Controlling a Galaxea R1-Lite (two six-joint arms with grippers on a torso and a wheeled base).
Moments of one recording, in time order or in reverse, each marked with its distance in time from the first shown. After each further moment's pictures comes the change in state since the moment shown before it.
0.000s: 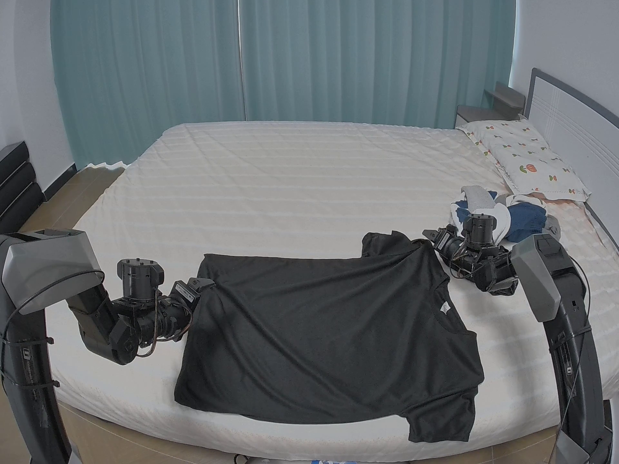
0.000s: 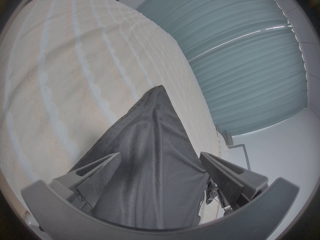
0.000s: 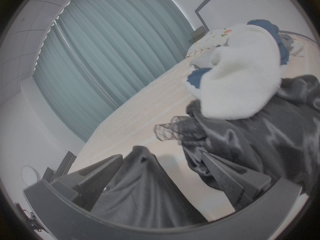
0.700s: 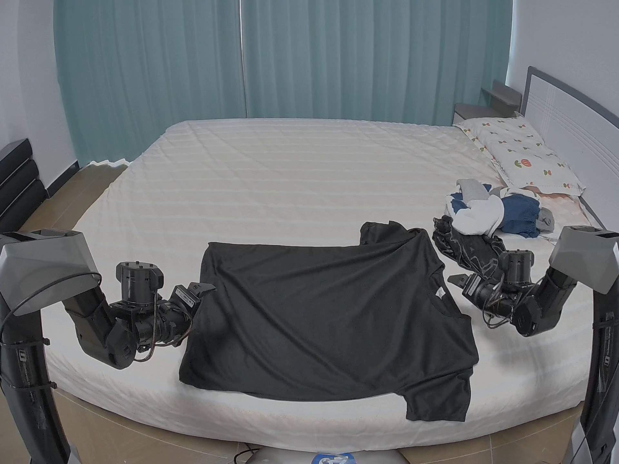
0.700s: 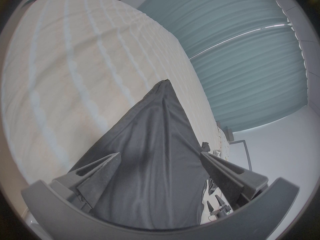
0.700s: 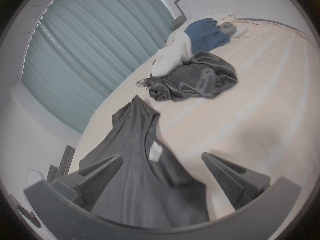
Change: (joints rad) left arm -0.013 -0.028 0.044 0.005 0.000 0.003; right arm -0.021 -0.408 1.001 -0.395 0.023 0.048
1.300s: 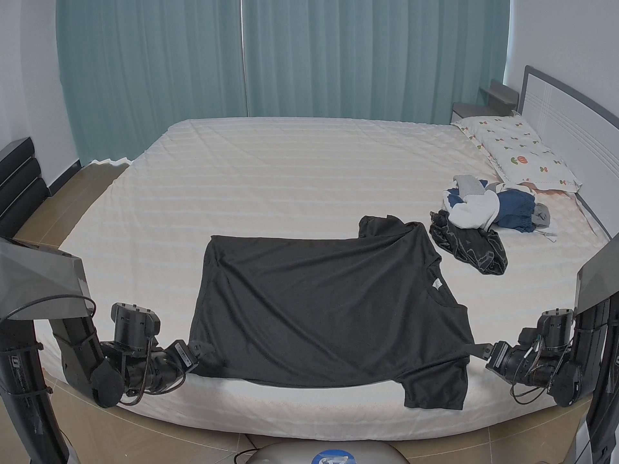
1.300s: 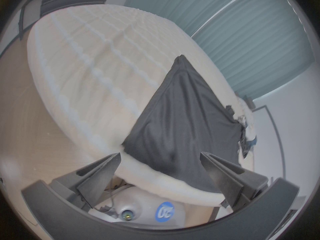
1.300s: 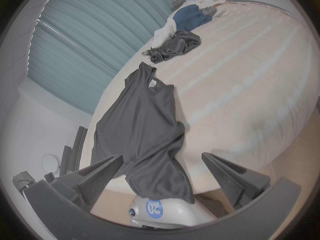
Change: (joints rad) left arm -0.049 -0.059 0.306 -0.016 0.055 0.257; right arm -0.022 -0.124 0.818 -0.557 0.204 -0.028
